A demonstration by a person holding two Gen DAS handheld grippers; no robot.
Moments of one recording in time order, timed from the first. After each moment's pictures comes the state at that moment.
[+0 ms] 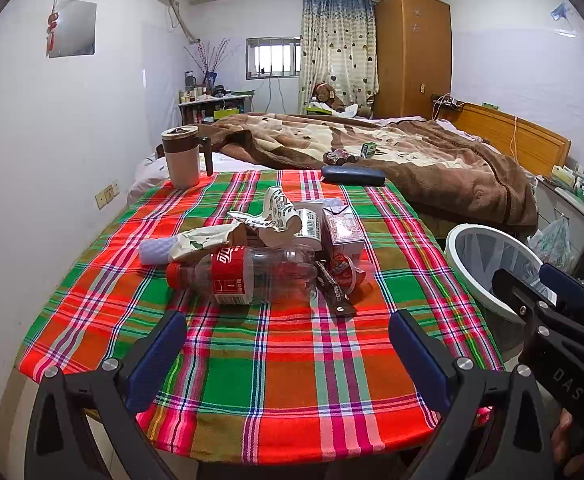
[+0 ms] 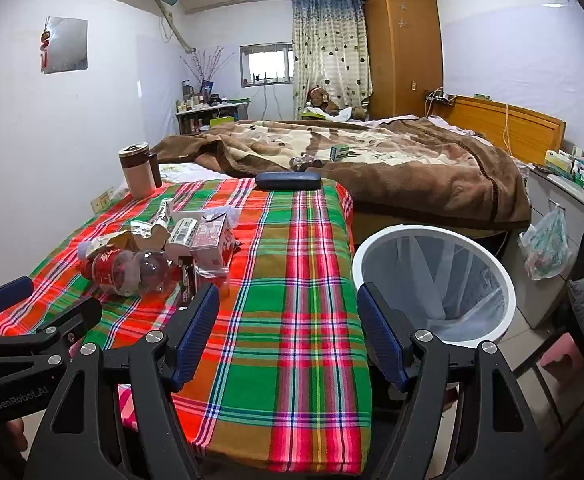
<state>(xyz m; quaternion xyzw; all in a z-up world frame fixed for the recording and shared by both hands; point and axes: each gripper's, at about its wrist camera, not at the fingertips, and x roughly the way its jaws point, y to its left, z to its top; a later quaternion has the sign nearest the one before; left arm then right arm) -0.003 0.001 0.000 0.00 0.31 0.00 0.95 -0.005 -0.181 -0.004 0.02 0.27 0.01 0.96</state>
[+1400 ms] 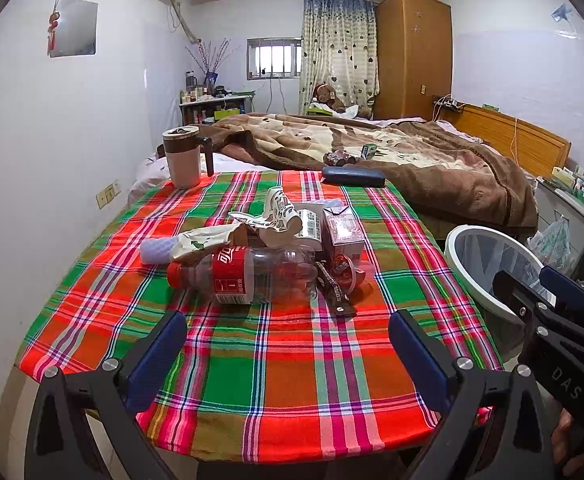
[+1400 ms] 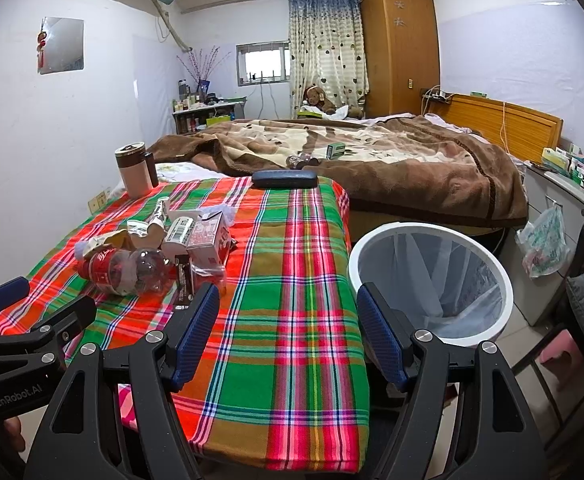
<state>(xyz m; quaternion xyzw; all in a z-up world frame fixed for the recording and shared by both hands) -0.006 0.002 0.001 0.00 0.30 0.00 0.95 -0.005 -0.184 -0.006 0.02 0.27 0.01 0.96</state>
